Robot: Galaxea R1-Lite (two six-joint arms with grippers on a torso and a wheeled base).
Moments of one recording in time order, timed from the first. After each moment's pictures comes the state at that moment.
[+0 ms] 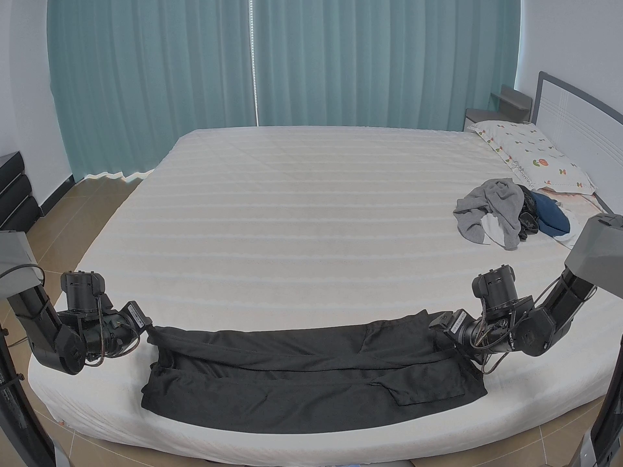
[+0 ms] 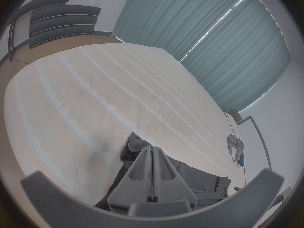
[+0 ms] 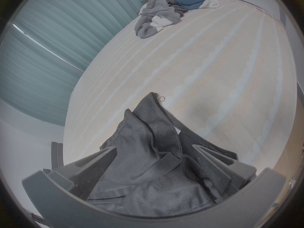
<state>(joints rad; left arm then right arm) 0.10 2.04 -0.43 -0.95 -0.19 -0.65 0.31 2.12 -0.68 -0.56 -0.07 0.96</state>
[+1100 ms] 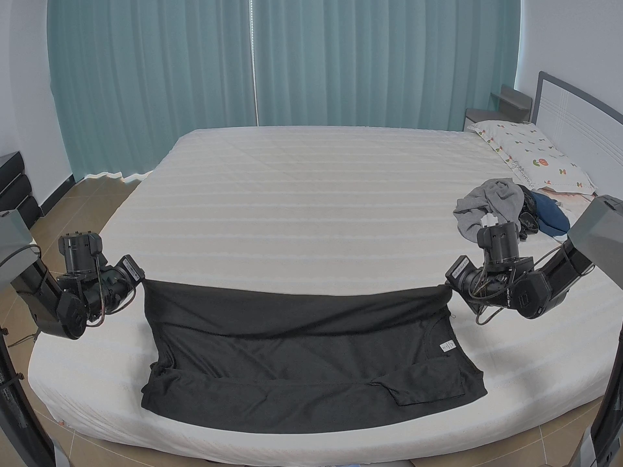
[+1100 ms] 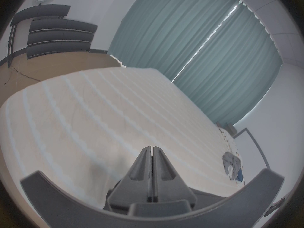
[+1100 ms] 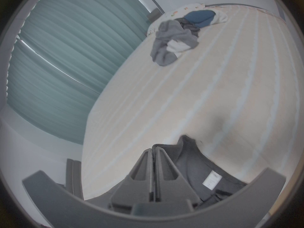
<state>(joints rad) 0.11 2.04 -0.70 -0.91 -0.11 -0.67 0.24 2.13 -0.94 -0.60 -0.10 0.98</state>
